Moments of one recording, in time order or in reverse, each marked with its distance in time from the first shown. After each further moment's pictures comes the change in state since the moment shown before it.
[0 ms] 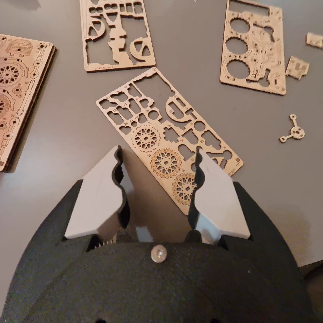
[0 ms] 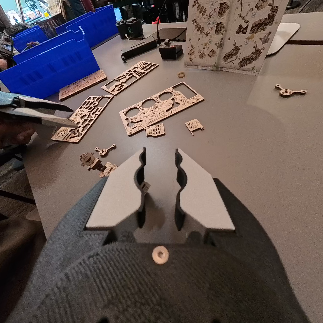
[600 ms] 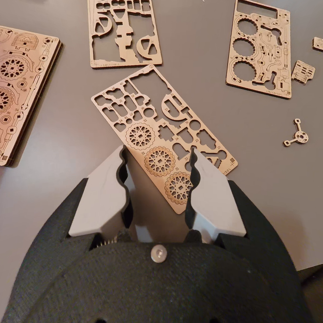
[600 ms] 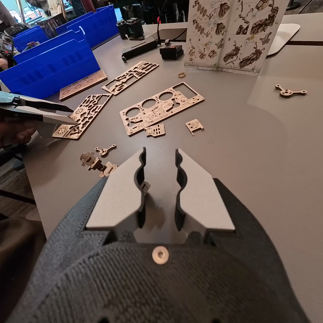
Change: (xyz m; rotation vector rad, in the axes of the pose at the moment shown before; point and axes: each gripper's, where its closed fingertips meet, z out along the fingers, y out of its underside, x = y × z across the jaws) left arm -0.005 0.001 0.000 -0.003 -0.012 -0.033; right arm 0.000 0.000 0.000 0.001 -0.001 -0.002
